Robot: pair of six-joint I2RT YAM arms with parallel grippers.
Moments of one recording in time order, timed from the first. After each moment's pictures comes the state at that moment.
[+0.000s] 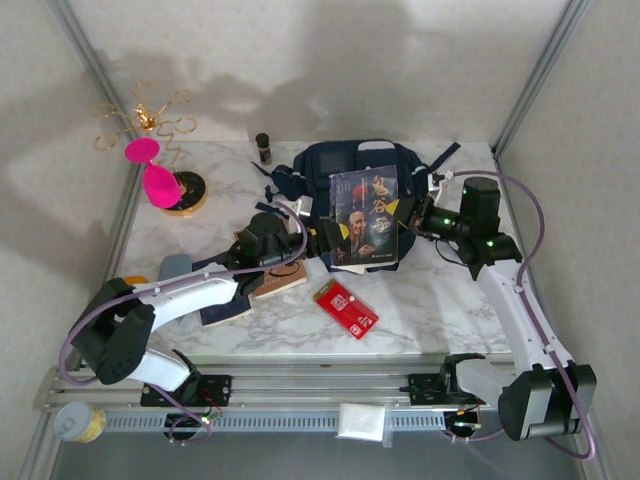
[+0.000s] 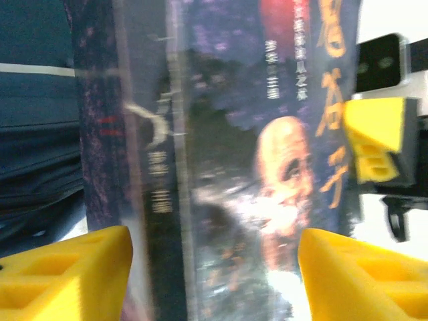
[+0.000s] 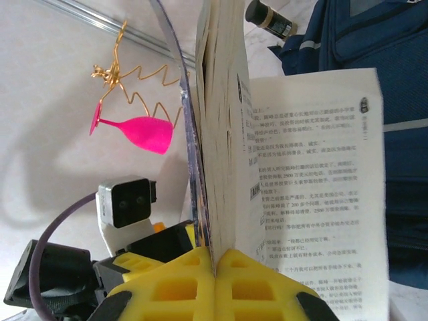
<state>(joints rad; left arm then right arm) -0.69 1.46 0.79 0.52 0.40 -1.02 0.14 1.11 0.96 -0.30 -0.83 0.75</state>
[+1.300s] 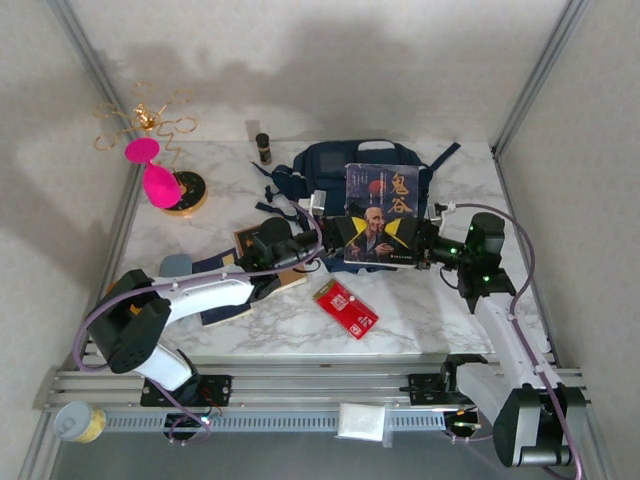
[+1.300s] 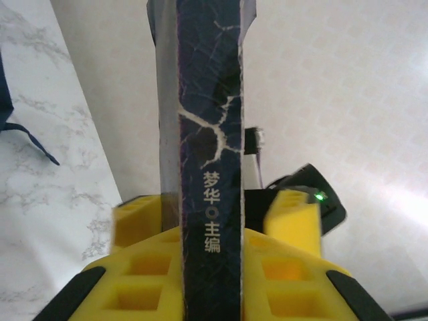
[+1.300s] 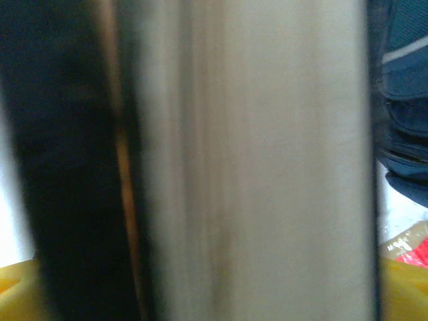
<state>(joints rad) -0.80 1.53 0.85 0.76 0.34 -1.25 0.05 0.94 0.62 0.05 -1.11 1.00</state>
